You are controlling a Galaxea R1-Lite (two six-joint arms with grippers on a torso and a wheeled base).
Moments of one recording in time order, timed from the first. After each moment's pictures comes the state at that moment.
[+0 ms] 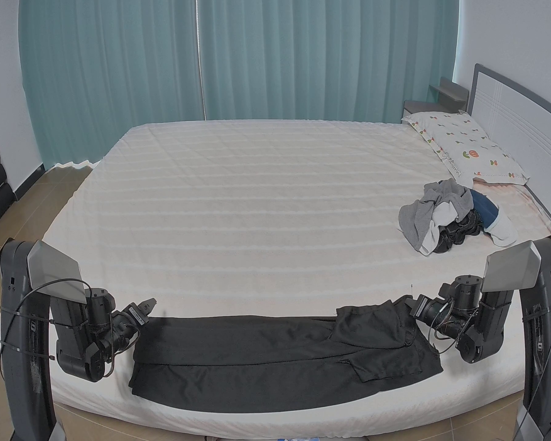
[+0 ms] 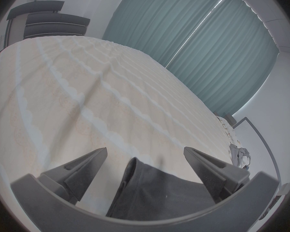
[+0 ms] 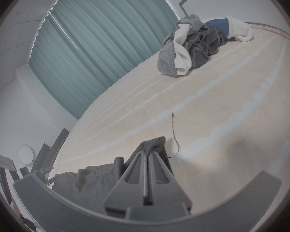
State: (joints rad) left arm 0.03 2.53 -0.48 -1.55 -0.05 -0.67; right arm 0.06 2.58 -0.64 -1.51 0.20 0.54
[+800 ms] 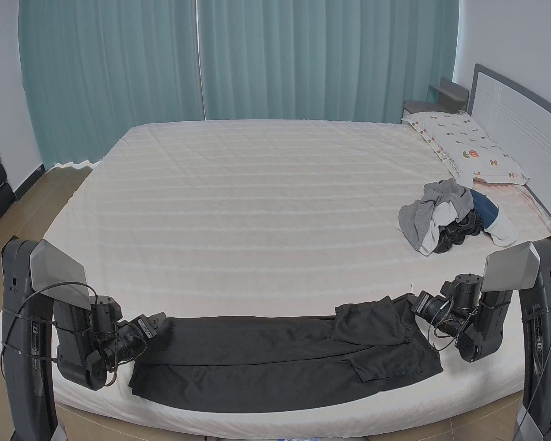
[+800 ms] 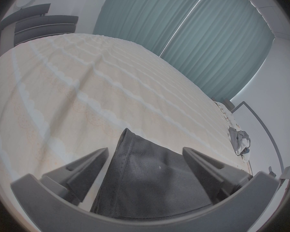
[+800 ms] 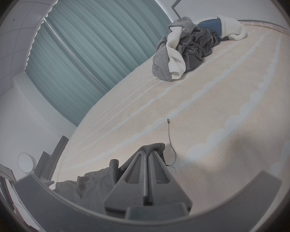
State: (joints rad) left arm -0.02 2.51 -0.39 -1.55 -0.07 -0.60; right arm 0.06 2.59 -0.66 -1.52 0.17 0.59
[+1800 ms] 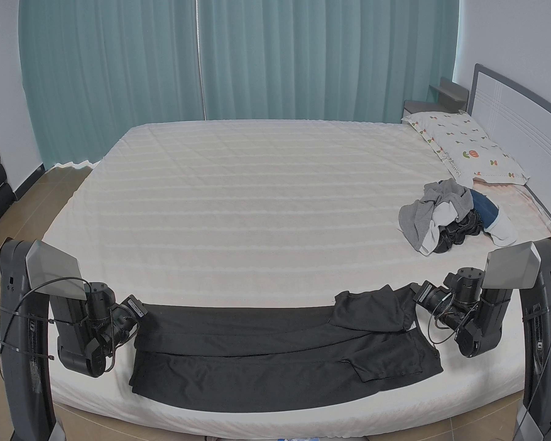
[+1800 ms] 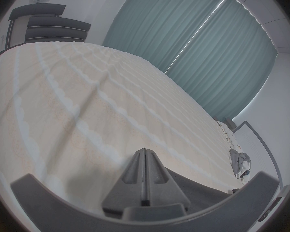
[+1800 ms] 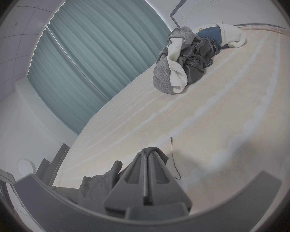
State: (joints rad) left arm 0.03 2.52 -0.52 -1.55 -0.02 -0.68; right arm 0.04 2.59 -0.71 -1.55 0.14 0.62
